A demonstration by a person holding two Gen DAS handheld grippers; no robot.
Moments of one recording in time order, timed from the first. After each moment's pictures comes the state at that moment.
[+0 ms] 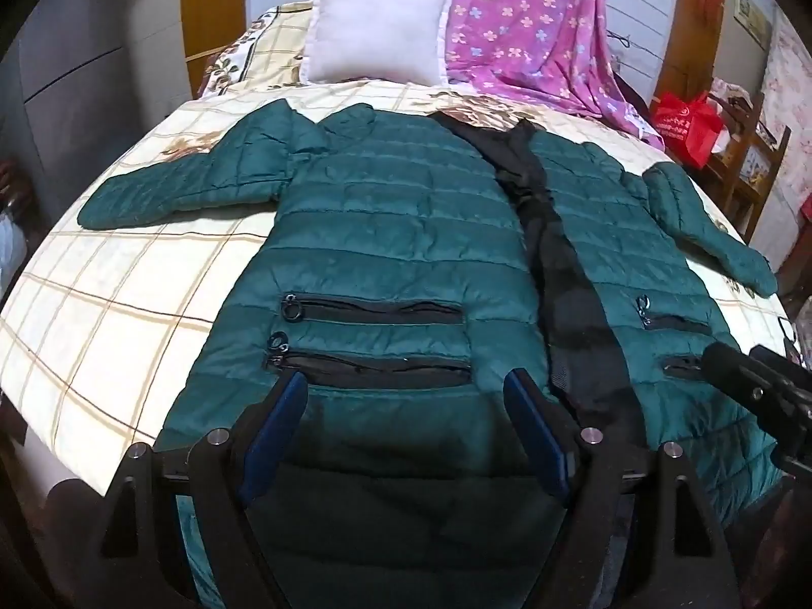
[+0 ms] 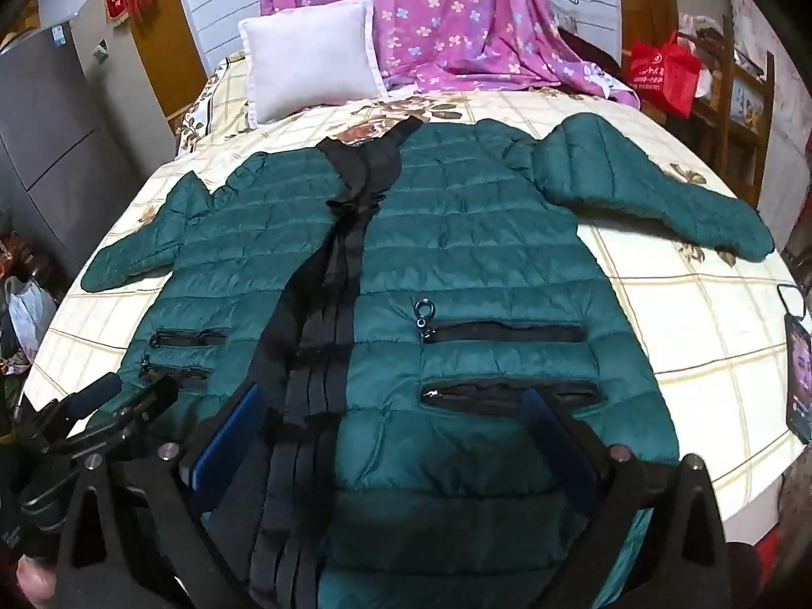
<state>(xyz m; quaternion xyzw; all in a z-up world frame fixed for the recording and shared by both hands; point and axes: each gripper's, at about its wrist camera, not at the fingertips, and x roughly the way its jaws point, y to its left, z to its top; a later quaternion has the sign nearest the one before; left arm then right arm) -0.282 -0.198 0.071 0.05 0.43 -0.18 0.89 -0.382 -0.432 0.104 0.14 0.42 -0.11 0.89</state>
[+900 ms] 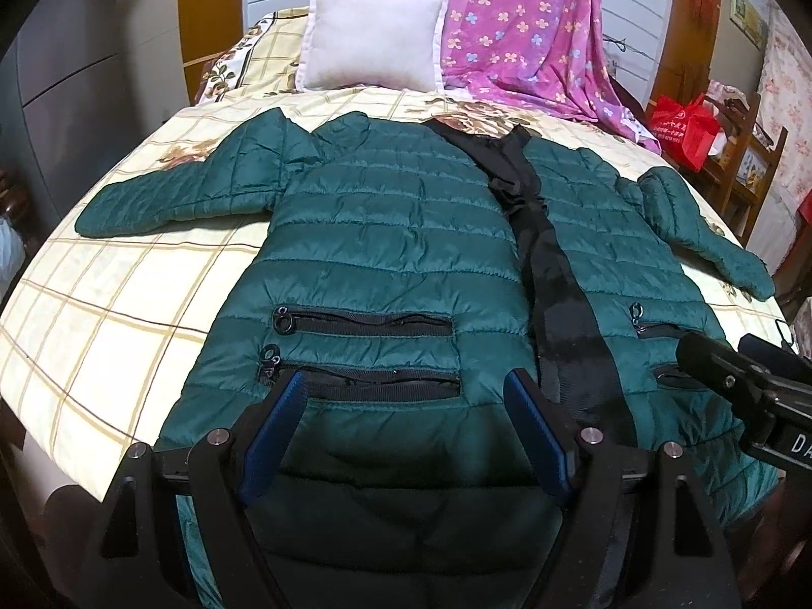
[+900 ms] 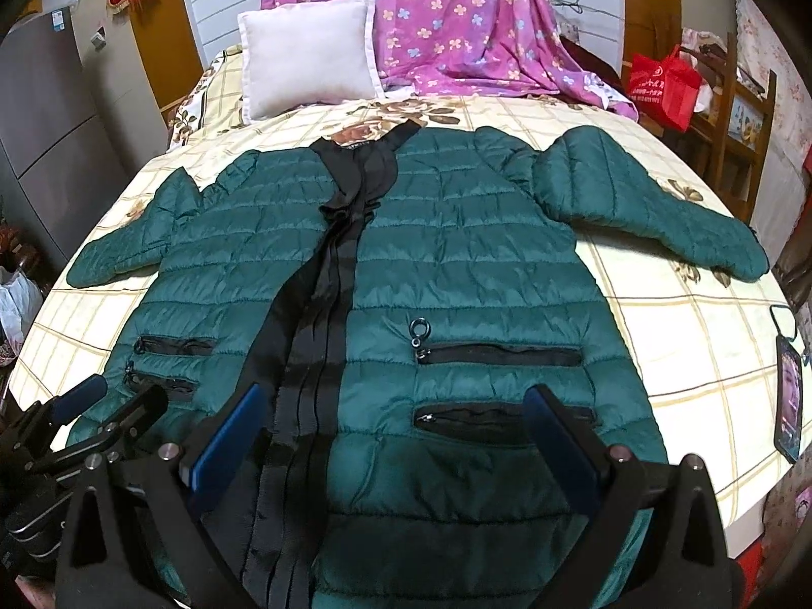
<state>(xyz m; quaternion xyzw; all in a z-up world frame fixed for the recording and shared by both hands) -0.281 -0.202 0.076 0.04 0.42 -0.18 0.89 -0.370 -0.432 0.103 0.13 0.41 -0.12 0.89</state>
